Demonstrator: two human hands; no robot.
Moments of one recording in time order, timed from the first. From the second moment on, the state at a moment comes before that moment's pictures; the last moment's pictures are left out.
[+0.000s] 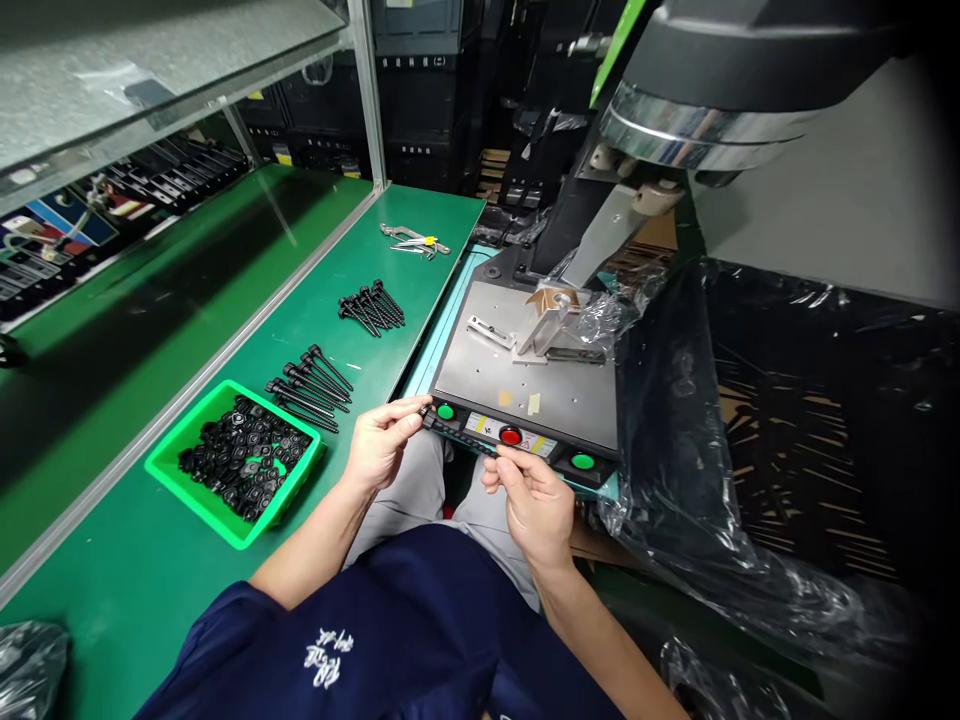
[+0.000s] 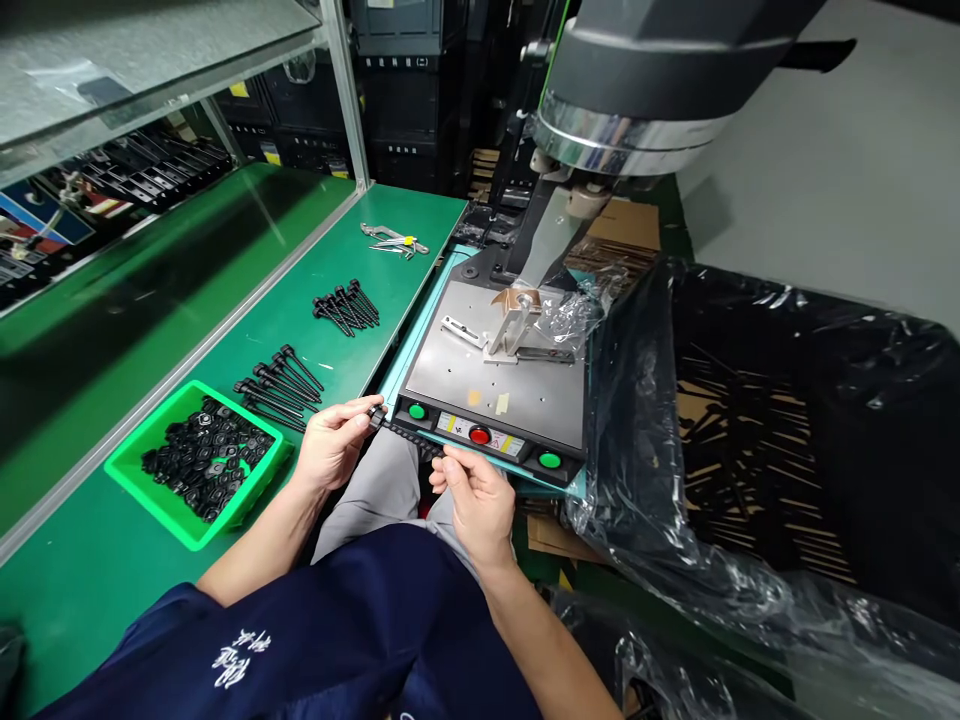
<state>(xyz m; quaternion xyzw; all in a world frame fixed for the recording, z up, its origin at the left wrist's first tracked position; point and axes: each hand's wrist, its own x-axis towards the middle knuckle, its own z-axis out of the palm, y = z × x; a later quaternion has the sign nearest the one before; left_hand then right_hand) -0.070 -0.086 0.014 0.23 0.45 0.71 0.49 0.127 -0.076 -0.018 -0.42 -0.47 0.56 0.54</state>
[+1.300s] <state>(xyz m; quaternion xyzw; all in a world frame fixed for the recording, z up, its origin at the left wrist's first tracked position) -0.089 -0.085 0.017 0.25 0.44 0.65 0.57 0.147 -0.060 -0.003 -0.33 -0.69 0.40 0.51</state>
